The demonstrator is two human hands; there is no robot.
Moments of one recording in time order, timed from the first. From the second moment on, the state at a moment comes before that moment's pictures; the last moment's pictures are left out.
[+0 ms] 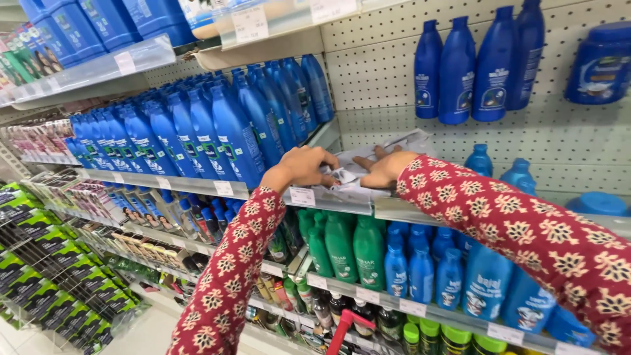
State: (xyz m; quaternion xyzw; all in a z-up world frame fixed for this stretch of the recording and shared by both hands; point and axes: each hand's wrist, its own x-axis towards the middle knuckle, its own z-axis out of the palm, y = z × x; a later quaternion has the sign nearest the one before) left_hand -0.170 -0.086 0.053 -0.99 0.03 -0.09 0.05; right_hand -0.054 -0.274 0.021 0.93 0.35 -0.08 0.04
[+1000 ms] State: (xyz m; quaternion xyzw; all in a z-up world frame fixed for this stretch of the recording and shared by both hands) left_hand -0.003 -0.531 0.041 -0.91 0.42 -0.02 -0.01; right_hand -0.011 -0.758 0.018 0.99 0.03 -0.14 0.04
